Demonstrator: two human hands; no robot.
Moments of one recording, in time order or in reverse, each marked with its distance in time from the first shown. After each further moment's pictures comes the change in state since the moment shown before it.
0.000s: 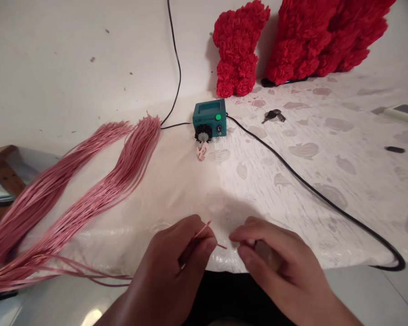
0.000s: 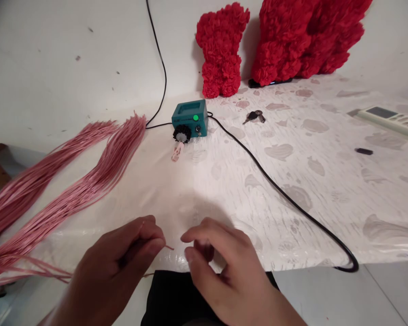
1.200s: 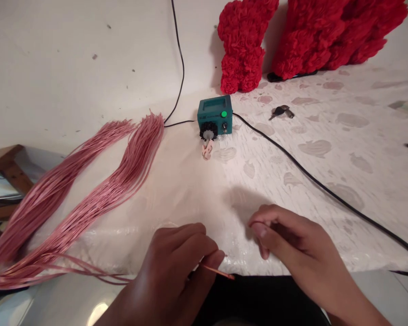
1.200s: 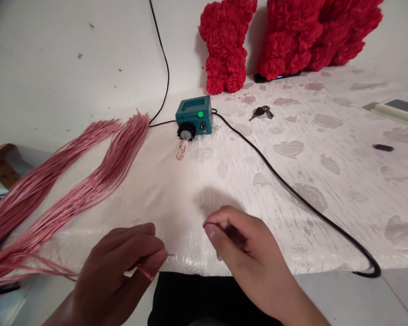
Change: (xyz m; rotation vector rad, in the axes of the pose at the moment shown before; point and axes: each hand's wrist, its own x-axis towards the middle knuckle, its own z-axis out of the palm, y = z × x) left_hand 0.000 -0.025 -0.004 0.055 0.087 0.508; right_hand 0.010 0.011 -0.005 0.100 0.024 0.303
